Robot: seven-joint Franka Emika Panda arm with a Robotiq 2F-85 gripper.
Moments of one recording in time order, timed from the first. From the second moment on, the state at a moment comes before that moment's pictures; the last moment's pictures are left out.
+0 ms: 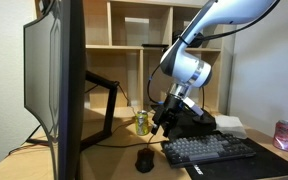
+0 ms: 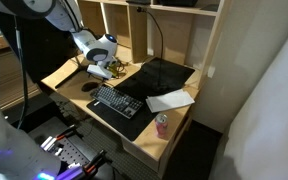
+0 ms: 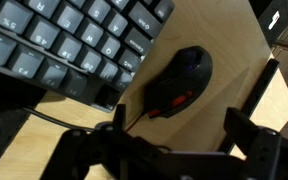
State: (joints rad) arm -0.09 0.45 0.43 -2.16 0.55 2.47 -0.81
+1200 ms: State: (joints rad) arm -0.04 0.45 0.38 -2.16 0.54 2.45 -0.72
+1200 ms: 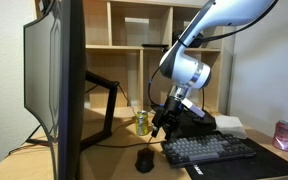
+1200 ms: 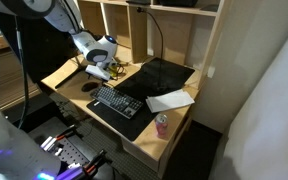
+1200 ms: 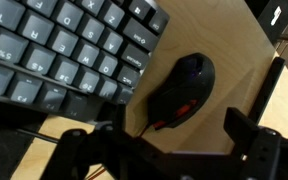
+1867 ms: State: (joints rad) arm -0.03 0.45 0.37 -2.15 0.54 2.43 -0.71
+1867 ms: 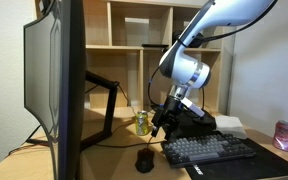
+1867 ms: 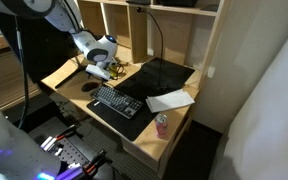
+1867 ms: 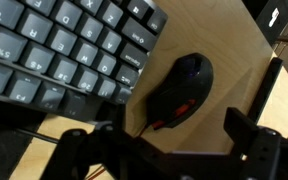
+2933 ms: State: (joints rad) arm -0.02 0.46 0.37 -2.14 0.58 2.49 -0.73
